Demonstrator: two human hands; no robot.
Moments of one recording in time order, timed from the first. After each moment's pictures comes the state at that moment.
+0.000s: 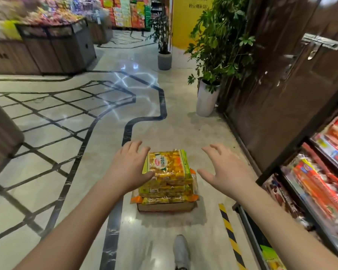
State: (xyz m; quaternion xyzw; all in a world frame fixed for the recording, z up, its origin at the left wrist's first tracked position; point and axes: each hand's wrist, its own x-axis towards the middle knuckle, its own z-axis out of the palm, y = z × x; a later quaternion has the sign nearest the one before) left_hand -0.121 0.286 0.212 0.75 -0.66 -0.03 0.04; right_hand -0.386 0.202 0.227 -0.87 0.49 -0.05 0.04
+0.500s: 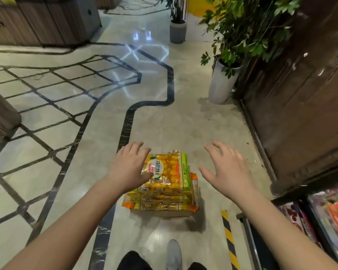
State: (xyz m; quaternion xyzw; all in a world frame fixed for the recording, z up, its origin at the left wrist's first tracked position) left_hand -0.101 0.084 0.132 0.77 -0.64 -0.08 0.00; right_hand -0.366 -0.020 0.152 -0.88 0.47 -0.03 0.04
